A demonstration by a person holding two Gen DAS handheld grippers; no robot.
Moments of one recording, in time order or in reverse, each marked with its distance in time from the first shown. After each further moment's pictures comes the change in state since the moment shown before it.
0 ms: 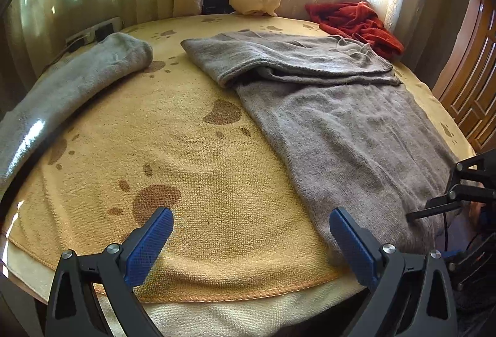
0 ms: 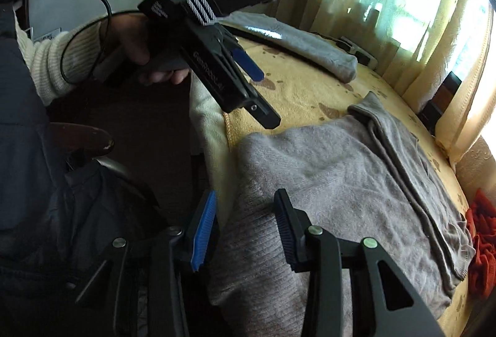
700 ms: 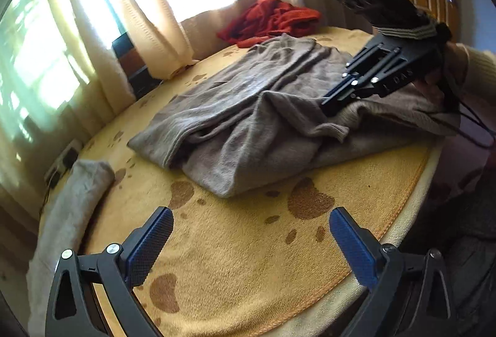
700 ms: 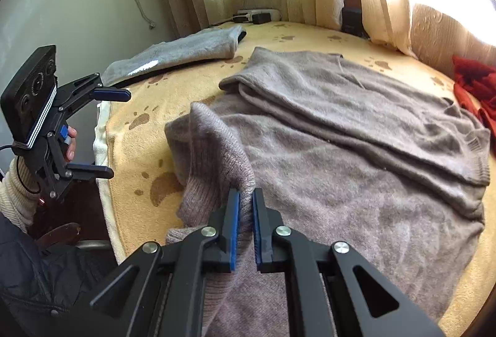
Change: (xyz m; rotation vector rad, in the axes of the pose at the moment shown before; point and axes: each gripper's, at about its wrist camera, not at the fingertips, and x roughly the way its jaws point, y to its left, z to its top) left arm -0.008 -0.074 0.009 0.608 -0.132 0.023; right arm 0.003 -0.156 -0.048 0.618 -0.054 0.056
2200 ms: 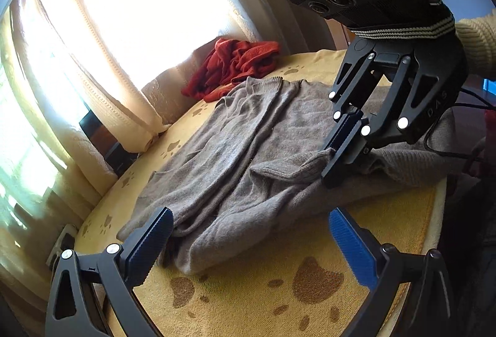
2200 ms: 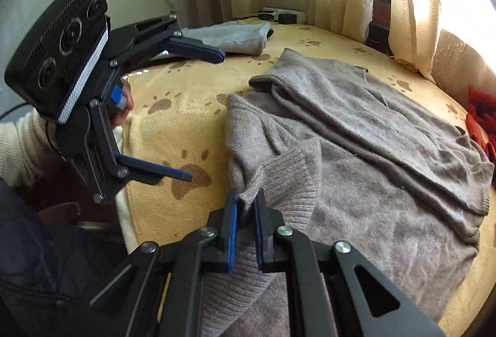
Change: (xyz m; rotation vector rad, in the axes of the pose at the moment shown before) left arm 0.016 -0.014 0.046 0.220 -0.217 -0.029; right arm -0.015 0.040 0.006 -0.135 -0.008 0.027
